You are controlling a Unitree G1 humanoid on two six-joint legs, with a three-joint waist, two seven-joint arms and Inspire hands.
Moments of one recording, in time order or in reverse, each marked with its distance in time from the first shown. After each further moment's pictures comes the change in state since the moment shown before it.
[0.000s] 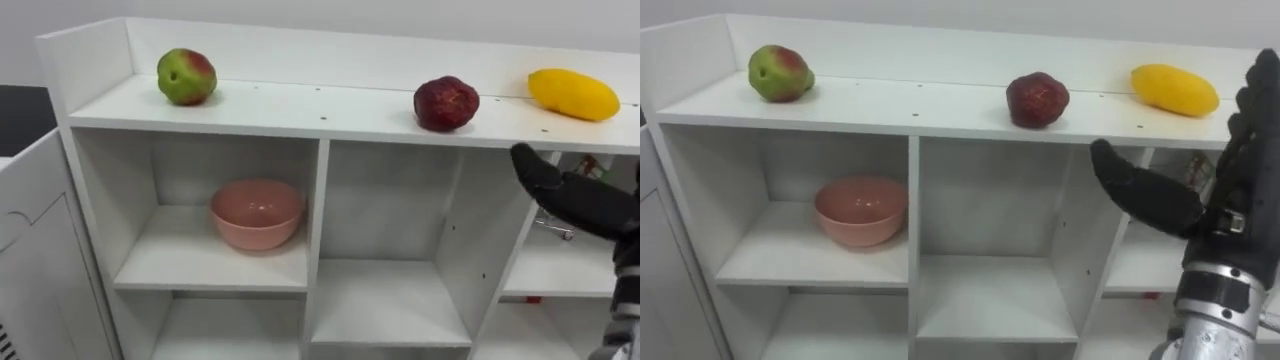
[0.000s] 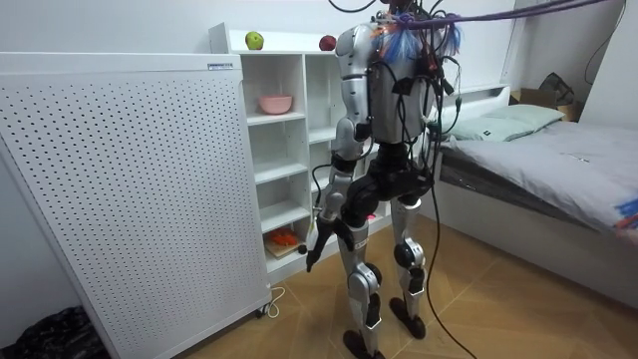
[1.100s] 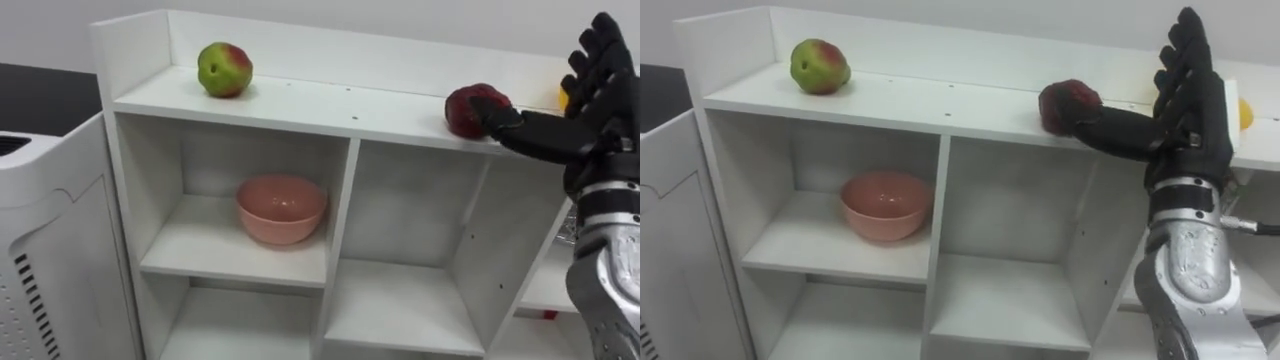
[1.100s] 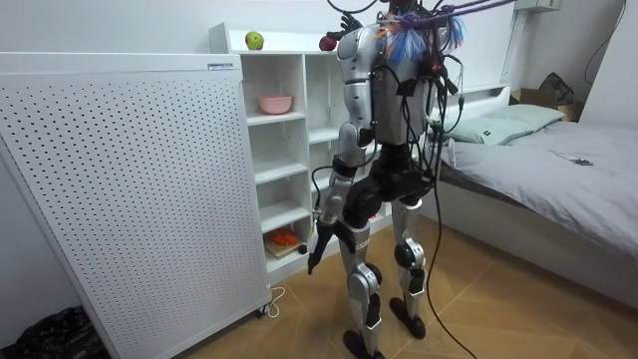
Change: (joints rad) left arm -0.007 0.035 -0.011 -0.062 0.064 0.052 -0.064; right arm -0.322 -0.124 0.046 0.317 0.268 0.085 0.159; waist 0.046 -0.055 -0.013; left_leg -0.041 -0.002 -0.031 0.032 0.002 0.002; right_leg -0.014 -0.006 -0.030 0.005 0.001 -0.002
